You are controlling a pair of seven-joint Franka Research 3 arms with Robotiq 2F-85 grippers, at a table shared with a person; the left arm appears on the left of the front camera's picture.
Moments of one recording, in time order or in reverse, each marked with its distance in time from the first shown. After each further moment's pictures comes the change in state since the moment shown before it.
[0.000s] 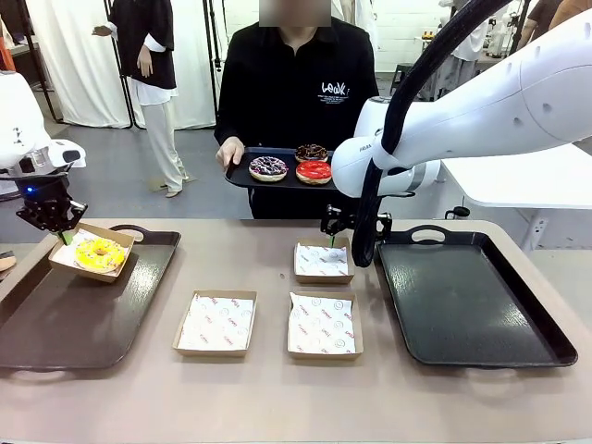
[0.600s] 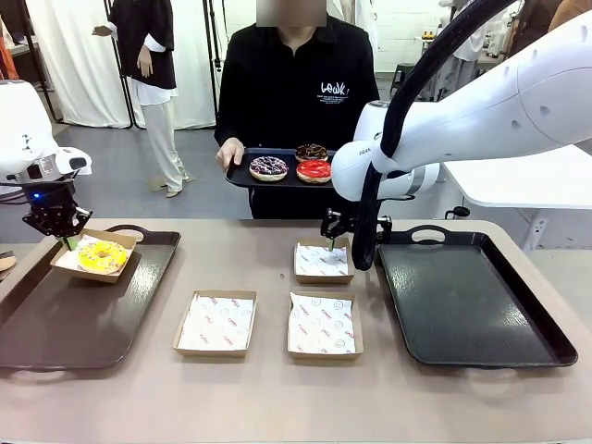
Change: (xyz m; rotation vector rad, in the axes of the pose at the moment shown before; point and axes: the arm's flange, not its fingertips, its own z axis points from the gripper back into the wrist) left arm 0.007 -0.003 -0.016 0.002 0.025 -0.008; right arm -0.002 -0.001 -0.006 -0.004 0.010 0.010
